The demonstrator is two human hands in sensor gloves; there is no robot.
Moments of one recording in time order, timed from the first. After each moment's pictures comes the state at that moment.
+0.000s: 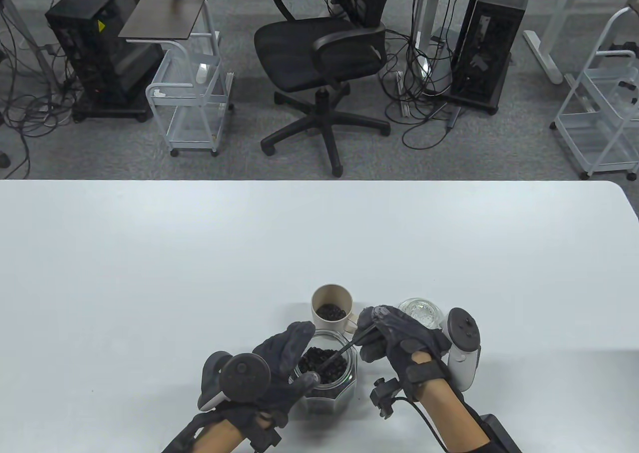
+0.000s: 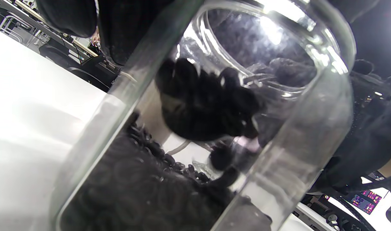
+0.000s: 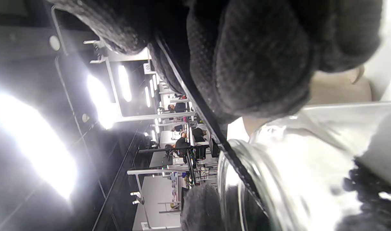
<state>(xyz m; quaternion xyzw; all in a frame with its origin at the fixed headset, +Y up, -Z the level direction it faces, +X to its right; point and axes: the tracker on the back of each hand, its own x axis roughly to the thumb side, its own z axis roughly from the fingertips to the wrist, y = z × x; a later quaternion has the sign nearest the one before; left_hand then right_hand) -0.149 -0.723 -0.245 0.01 -0.29 0.30 0.91 0.148 -0.735 -0.289 0.01 0.09 0.65 0.76</state>
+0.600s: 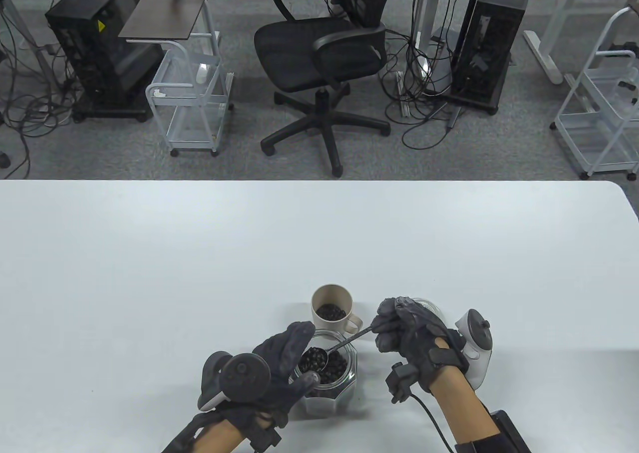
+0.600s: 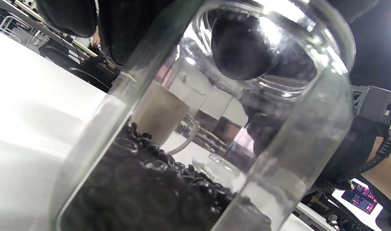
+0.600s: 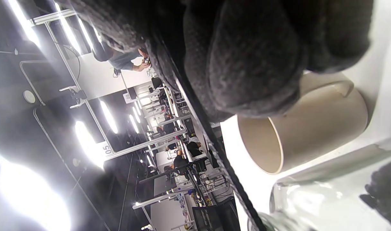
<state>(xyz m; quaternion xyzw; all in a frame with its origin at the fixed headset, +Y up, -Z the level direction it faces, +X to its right) -0.149 -0.723 -0.245 0.01 -0.29 0.30 0.91 0.175 -0.754 -0.298 -0.06 0.11 0.57 0.81</state>
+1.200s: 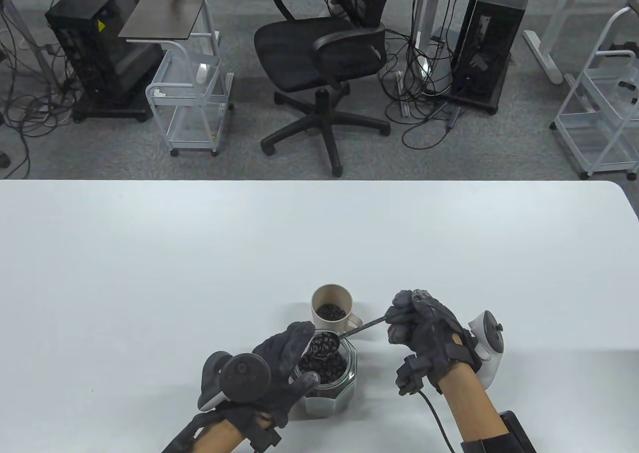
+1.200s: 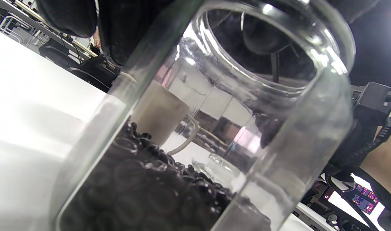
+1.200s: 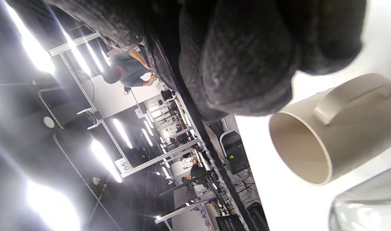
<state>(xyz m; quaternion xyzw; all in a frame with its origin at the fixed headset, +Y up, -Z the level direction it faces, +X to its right) -0.149 -0.723 -0.245 0.01 -0.29 0.30 0.91 0.190 -0.747 -0.297 -0.07 0.08 0.52 0.85</state>
